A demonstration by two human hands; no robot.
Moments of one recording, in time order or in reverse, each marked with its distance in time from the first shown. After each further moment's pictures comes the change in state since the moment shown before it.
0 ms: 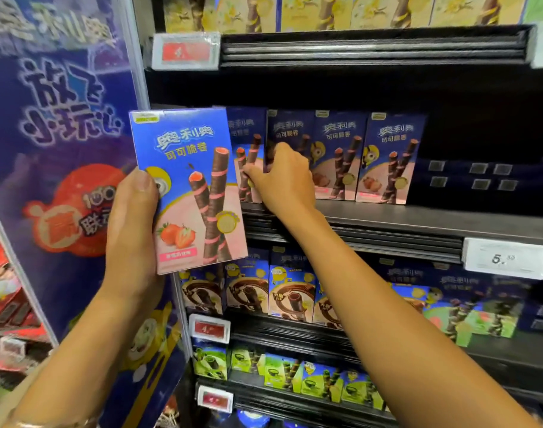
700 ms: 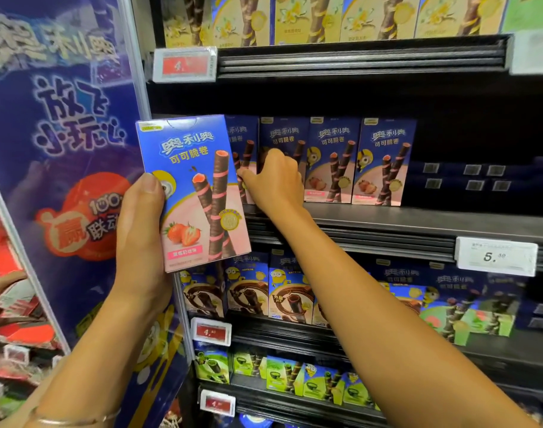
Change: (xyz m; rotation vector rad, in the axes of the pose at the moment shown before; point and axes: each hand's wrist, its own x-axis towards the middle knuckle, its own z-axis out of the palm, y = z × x) left_hand 0.003 -0.002 0.013 -0.029 0.115 -0.078; right_hand 0.004 -0.008 0.008 0.003 0.004 0.046
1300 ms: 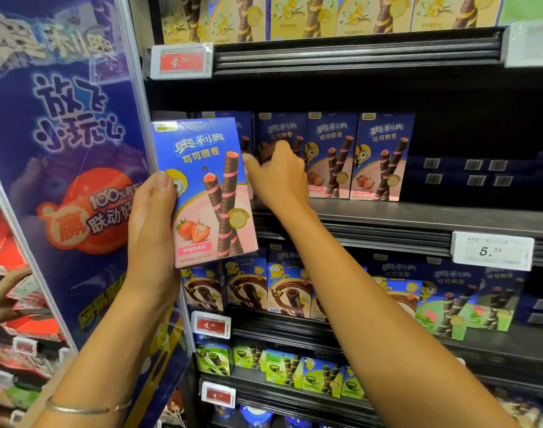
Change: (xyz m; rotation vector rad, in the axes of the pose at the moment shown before) left_hand -0.003 -0.009 0.007 0.026 0.012 -0.032; right_hand -0.011 0.001 -0.021 0.154 -0.035 0.042
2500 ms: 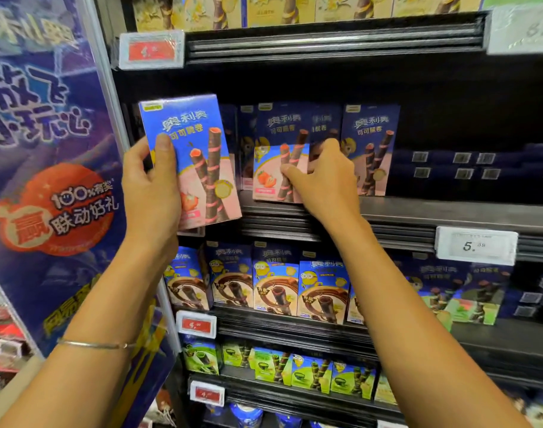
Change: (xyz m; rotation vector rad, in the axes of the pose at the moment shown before) left_hand 0.047 -0.012 0.033 0.255 0.184 0.098; right_hand -0.005 0.058 -0.068 -0.120 0.130 -0.014
